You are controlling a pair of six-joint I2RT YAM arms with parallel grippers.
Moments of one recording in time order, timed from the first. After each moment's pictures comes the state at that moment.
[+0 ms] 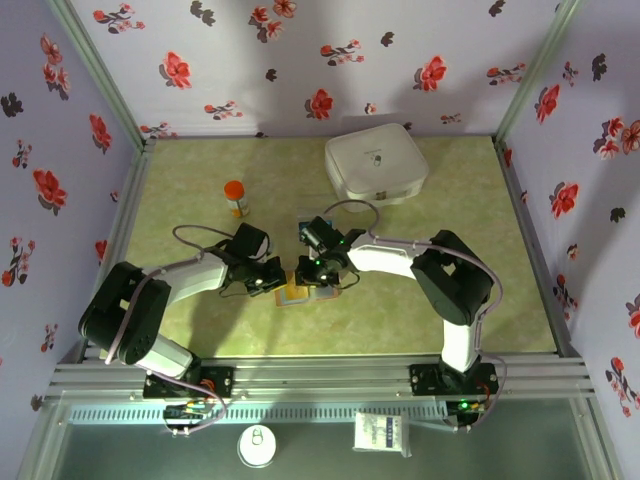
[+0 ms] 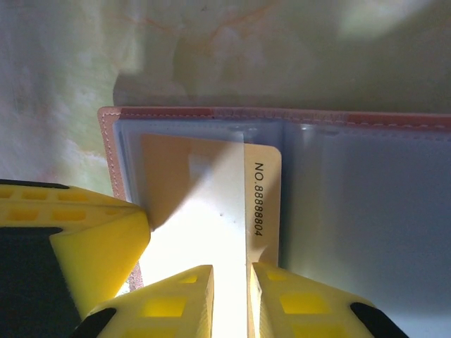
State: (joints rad) left arm -0.56 1.51 0.68 -0.27 0.38 -0.81; right arm 0.88 1.88 1.16 -0.41 -0.32 0.81
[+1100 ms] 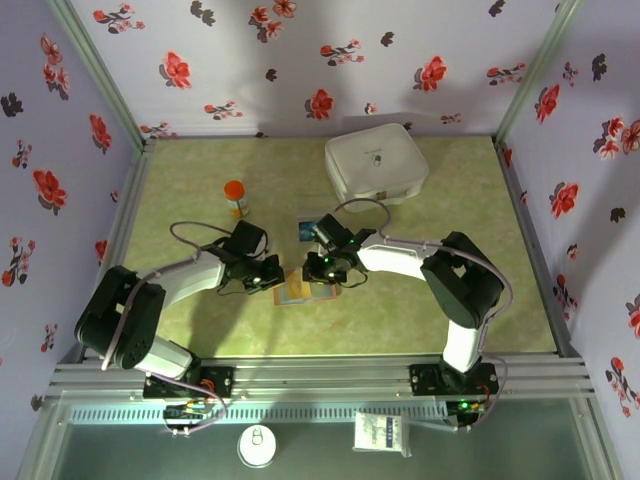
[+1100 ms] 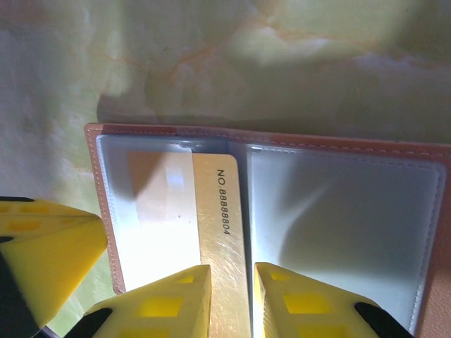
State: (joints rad) left arm -0.54 1.47 0.70 -0.33 0.37 -0.78; right arm 0.83 1.82 1.09 -0.35 -0.32 0.83
